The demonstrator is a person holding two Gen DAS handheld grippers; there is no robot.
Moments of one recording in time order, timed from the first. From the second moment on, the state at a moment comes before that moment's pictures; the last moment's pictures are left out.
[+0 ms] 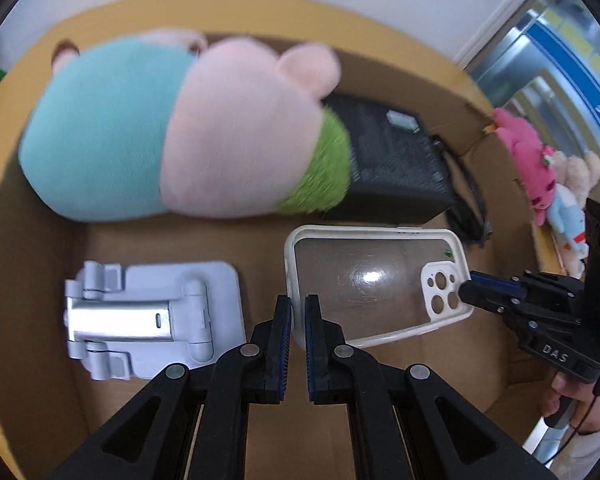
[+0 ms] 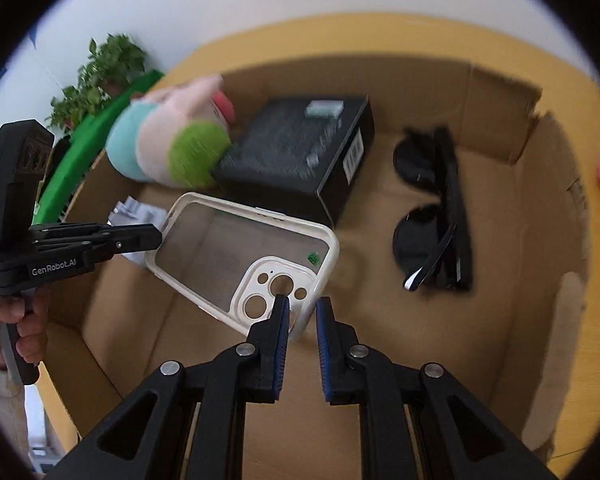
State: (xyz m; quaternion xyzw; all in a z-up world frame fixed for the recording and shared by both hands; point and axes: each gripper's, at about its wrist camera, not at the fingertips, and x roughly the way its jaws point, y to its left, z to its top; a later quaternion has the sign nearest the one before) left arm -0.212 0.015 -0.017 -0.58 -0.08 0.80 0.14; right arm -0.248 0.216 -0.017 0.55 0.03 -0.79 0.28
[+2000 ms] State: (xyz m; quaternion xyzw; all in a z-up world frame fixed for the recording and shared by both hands) left arm 0.002 -0.010 0.002 -0.24 0.04 0.97 -0.01; right arm -0.046 0.224 -0.005 0.25 0.02 -0.95 0.16
